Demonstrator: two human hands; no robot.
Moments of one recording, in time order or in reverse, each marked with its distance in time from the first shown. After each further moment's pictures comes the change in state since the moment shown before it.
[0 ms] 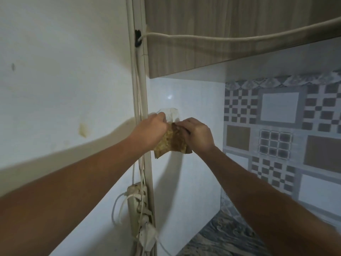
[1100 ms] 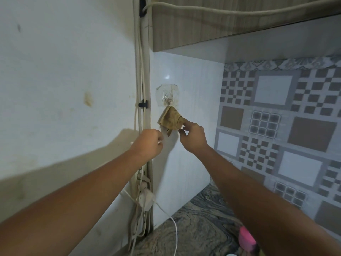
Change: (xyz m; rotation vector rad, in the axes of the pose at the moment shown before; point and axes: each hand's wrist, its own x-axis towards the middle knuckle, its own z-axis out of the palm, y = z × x) left_hand -0.089 0.035 0.058 -0.637 -0.142 -0.304; right_hand -0.071 -0.047 -0.011 0.178 -0.329 0.528
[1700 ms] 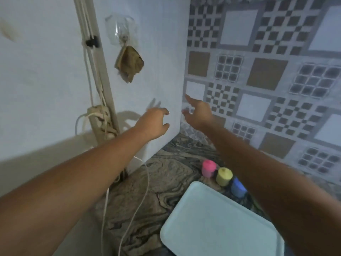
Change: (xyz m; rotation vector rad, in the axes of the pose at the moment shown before) left_hand -0.049 0.079 0.112 -0.076 -0.225 0.159; right_hand -0.122 0.072 -0.088 -0.242 -0.103 0.314
